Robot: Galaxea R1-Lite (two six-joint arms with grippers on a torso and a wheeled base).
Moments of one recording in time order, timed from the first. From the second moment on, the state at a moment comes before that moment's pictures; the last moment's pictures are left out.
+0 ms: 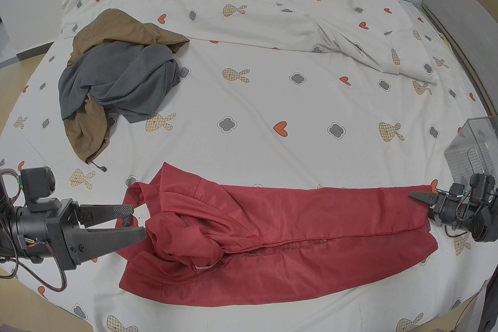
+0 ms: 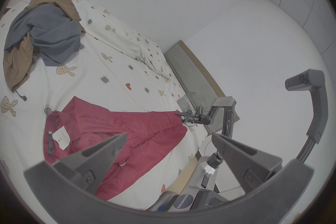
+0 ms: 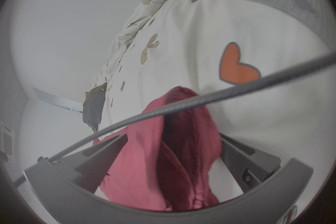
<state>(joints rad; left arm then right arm) -0.22 1.16 -0.45 -0.45 -0.81 -0.33 -0.38 2.12 -0.41 -1.08 0.87 0.43</state>
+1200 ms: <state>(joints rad) -0.25 1.16 -0.44 -0.45 -0.80 -0.33 -0.34 2.11 -0.28 -1.07 0.87 0.43</state>
